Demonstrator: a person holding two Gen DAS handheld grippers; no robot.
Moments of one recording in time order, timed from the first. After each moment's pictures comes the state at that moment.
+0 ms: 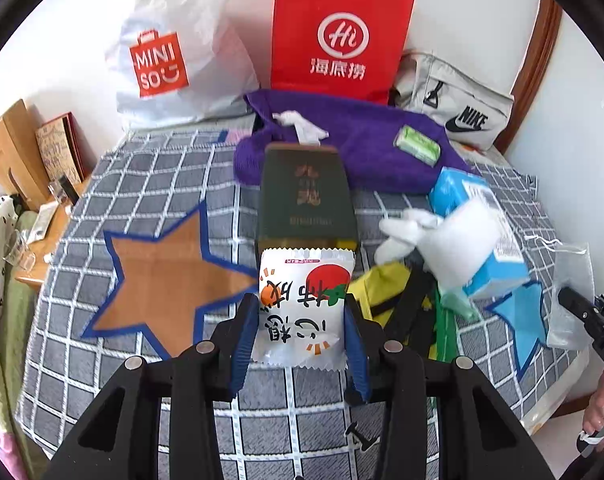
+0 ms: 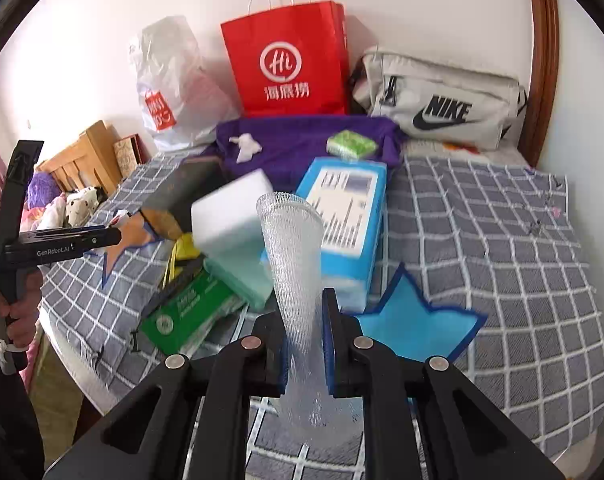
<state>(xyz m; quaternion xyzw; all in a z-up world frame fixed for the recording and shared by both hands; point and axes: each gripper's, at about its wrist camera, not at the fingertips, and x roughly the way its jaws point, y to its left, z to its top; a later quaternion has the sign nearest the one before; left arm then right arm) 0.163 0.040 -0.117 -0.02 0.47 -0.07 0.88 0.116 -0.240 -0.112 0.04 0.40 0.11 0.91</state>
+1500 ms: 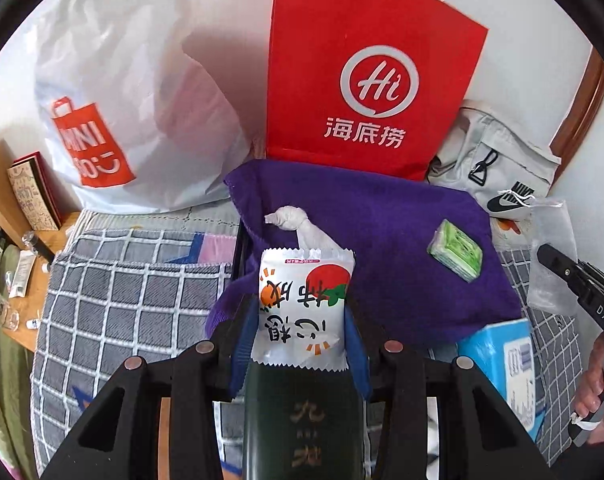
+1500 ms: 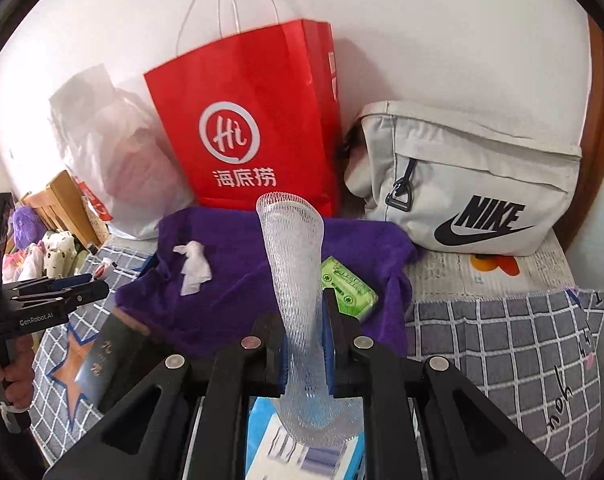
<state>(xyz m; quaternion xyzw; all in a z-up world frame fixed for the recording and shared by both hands) 0.350 0.019 -0.103 -0.03 0.47 -0.06 0.88 0.357 -0.243 -0.089 0.04 0.39 0.11 0.91</state>
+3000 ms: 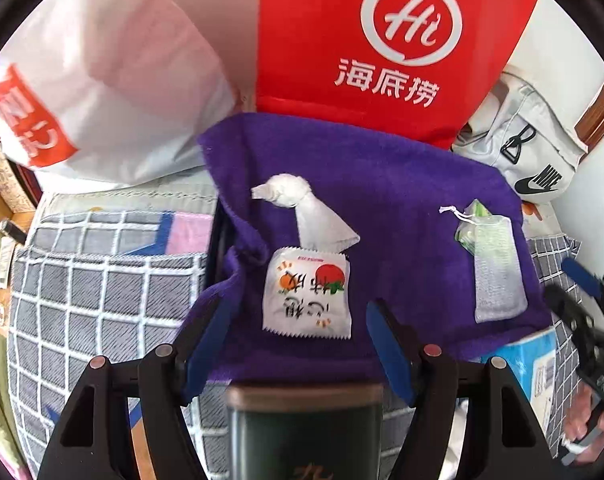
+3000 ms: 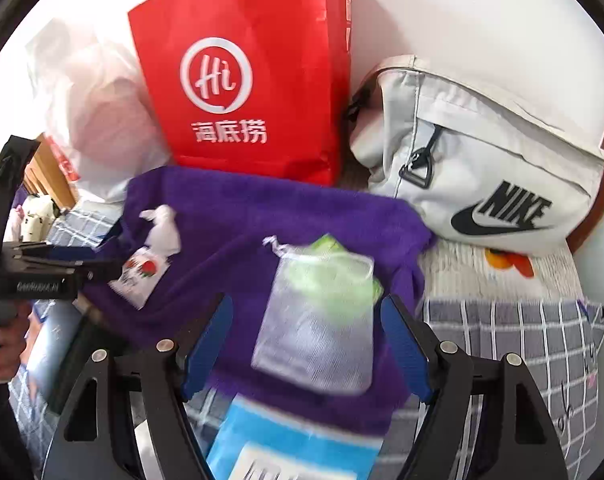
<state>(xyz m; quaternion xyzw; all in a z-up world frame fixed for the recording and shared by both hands) 0.392 0.009 -0.147 -0.04 0.54 -0.07 0.84 0.369 -0.223 -0.122 0.00 0.42 0.10 0.90</state>
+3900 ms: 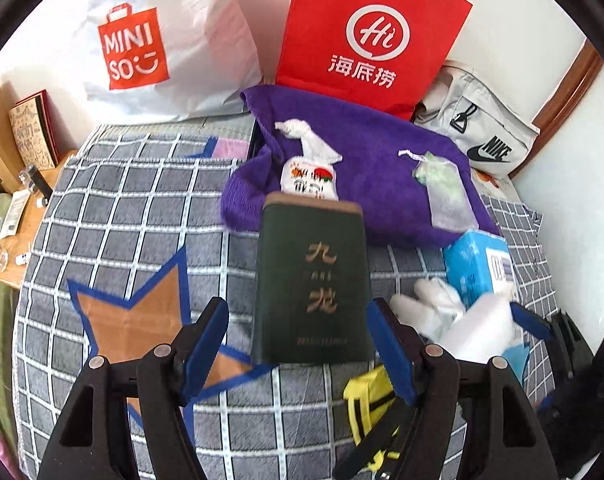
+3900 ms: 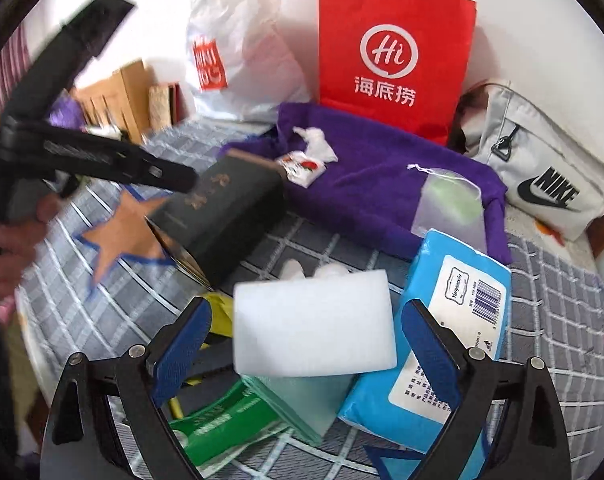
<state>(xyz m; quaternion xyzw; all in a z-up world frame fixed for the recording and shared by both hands) 0.262 0.051 -0.125 -0.07 0.52 -0.09 0.85 0.216 -0.124 -0.142 -0.12 0.42 0.17 0.88</state>
